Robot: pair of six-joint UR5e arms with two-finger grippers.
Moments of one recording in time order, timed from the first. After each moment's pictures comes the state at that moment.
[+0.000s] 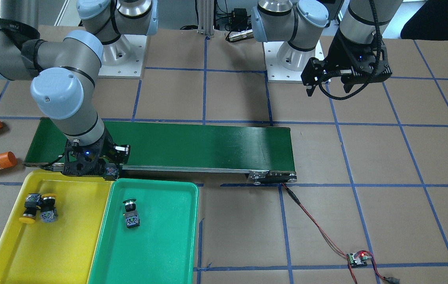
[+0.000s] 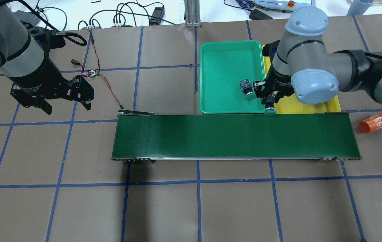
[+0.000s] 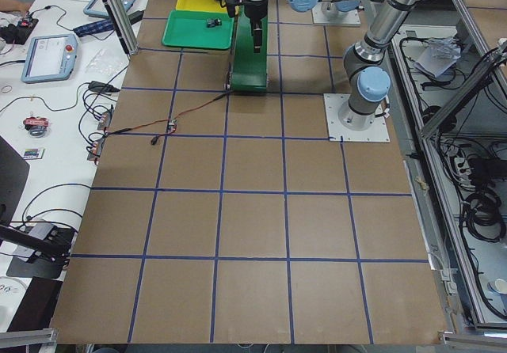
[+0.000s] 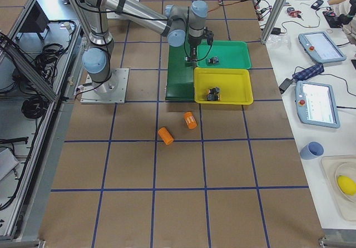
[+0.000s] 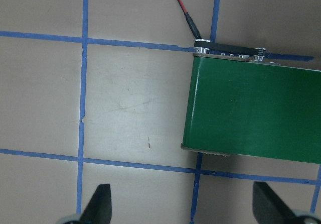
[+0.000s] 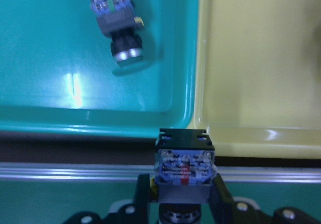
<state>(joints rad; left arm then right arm) -1.48 -1.44 -1.74 -1.55 1.62 -0.01 1.59 -1.29 1.76 -2.05 -1.57 0.00</state>
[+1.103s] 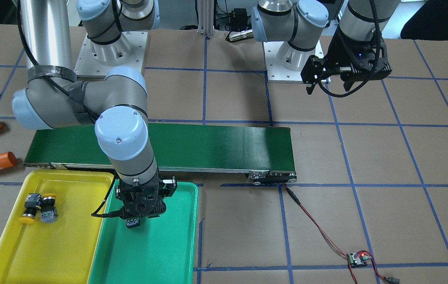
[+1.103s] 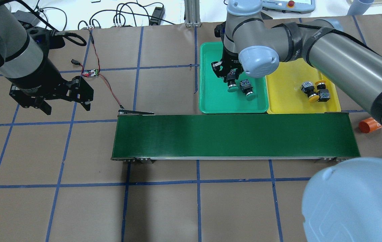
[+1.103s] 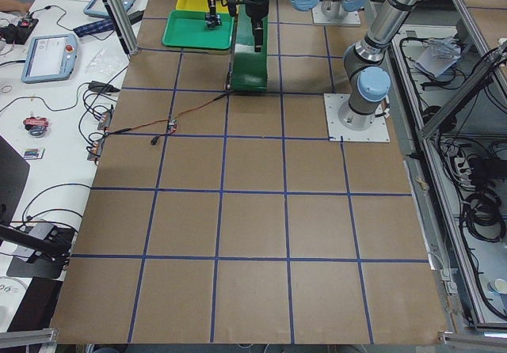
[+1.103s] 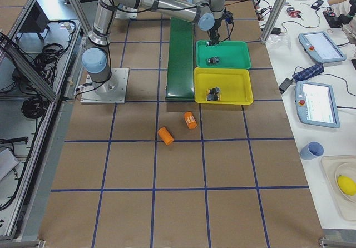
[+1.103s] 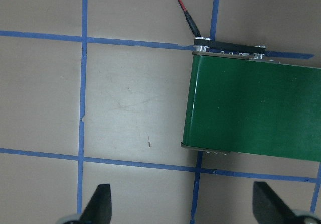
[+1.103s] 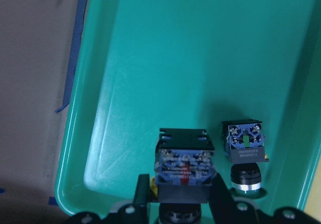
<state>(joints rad) -1.48 -1.42 -1.75 -1.55 1.63 0.00 1.75 -1.08 1.49 -2.05 -1.58 -0.01</state>
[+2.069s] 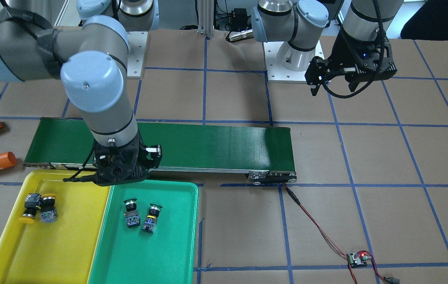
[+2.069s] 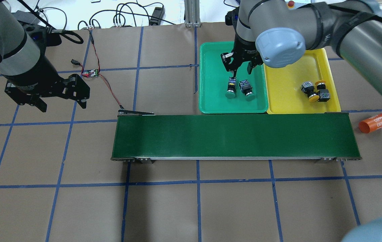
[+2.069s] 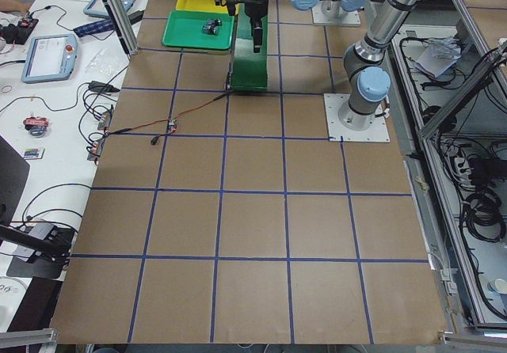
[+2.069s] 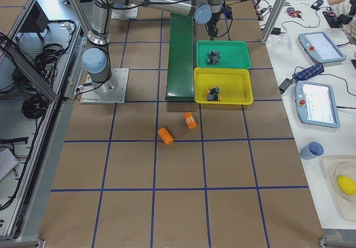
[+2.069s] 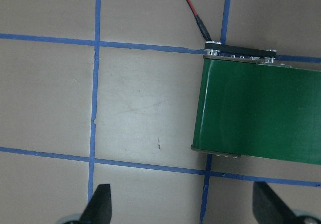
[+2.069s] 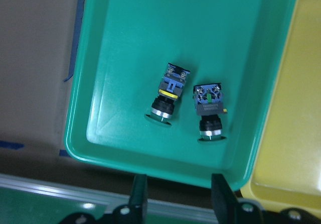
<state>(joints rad) -1.48 -1.43 -1.73 -1.54 1.64 0.00 1.71 -1.28 1.50 -1.85 -1.58 -0.03</state>
